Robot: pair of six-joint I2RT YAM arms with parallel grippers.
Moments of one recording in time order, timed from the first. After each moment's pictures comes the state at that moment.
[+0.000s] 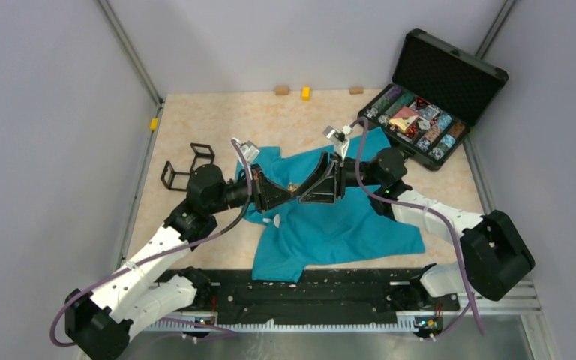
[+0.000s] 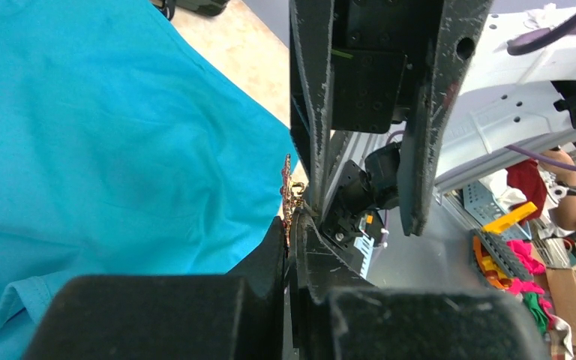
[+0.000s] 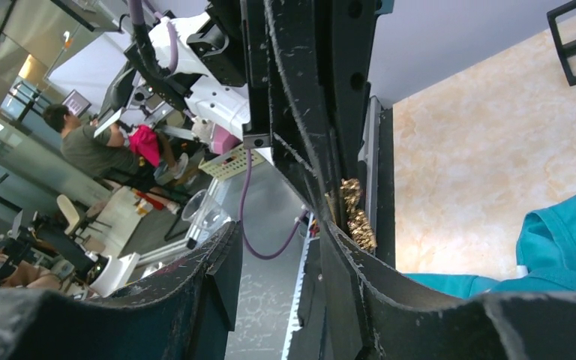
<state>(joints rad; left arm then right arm) -0.59 0.88 0.70 0.09 0.60 -0.59 0.62 1.35 0.74 0.95 -1.10 0.95</state>
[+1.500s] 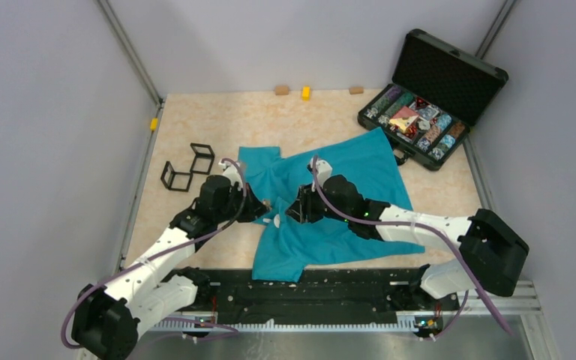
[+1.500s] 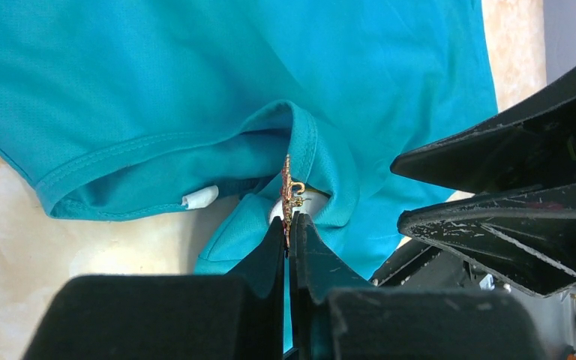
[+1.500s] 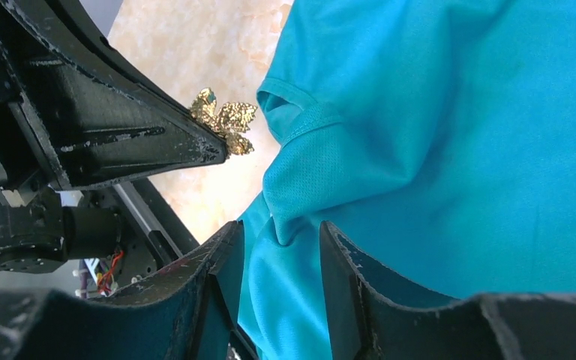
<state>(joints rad) -0.47 0.91 0.54 -0.22 0.26 -0.61 0.95 1.37 0.73 0.20 -0.06 0.59</state>
